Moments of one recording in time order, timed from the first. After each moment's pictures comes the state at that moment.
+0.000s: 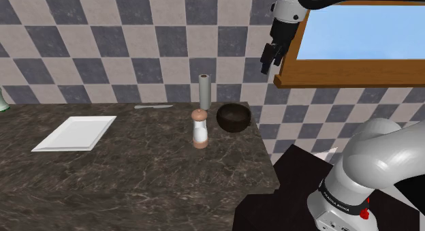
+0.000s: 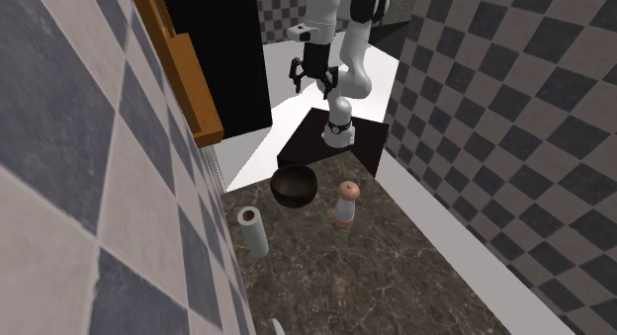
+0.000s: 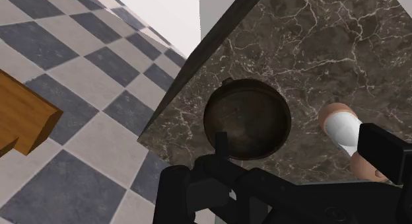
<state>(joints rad) -0.02 -0.75 0.00 -2.30 -0.05 1.71 -0.07</state>
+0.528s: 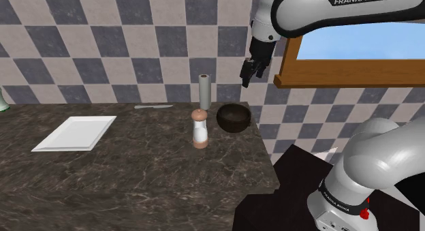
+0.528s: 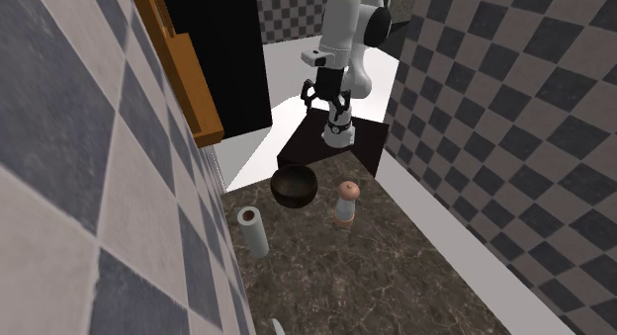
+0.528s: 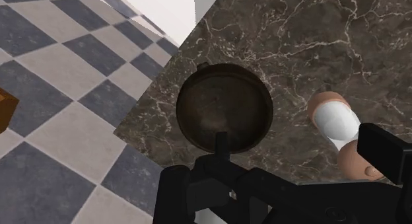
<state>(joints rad) 0.00 -0.67 0.11 -2.38 -0.03 1.89 0.05</state>
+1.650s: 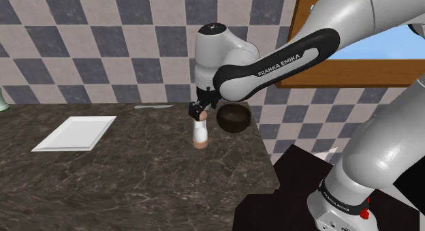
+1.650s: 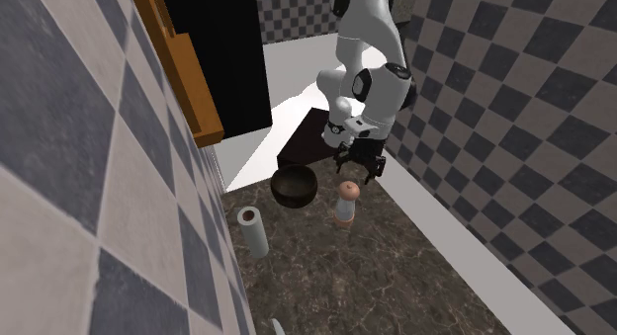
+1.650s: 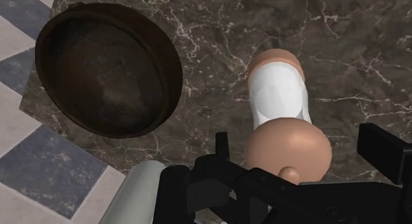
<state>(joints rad) -0.02 -0.21 0.44 -2.31 -0.20 2.30 0.50</state>
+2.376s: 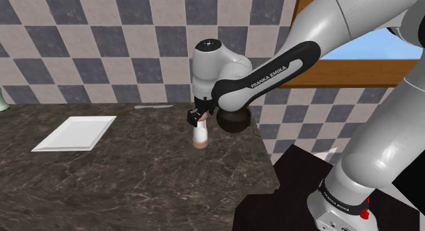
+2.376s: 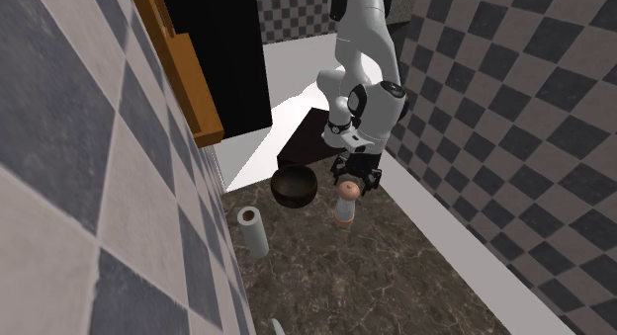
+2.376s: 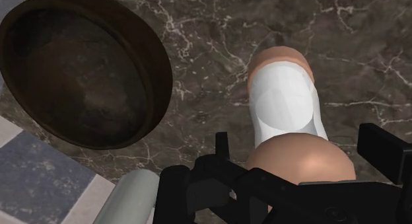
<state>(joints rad) -0.05 -0.11 0.45 -2.32 -0.28 2.39 0.56</state>
